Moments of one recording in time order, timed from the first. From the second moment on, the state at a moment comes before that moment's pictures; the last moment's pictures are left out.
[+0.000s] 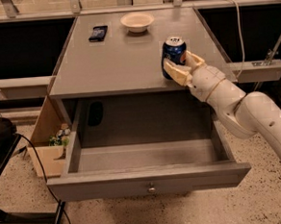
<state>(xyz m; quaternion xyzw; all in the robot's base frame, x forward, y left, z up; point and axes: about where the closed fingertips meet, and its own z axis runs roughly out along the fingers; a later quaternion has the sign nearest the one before) 0.668 -0.120 0.893 -0.23 0.57 0.24 0.75</state>
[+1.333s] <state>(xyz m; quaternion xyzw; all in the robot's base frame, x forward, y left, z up) 0.673 -0.127 0.867 -0.21 0.58 0.24 0.75</state>
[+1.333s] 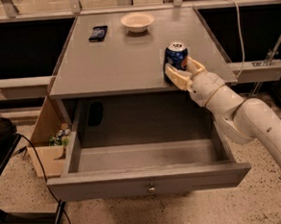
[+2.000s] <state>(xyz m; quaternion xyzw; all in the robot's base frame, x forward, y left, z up) 0.673 -0.127 0.867 -0.21 0.58 0.24 0.75</state>
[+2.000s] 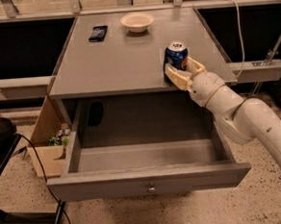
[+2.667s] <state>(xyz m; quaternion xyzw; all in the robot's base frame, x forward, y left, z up) 0.673 -0.127 0.867 -0.21 0.58 0.24 0.75</state>
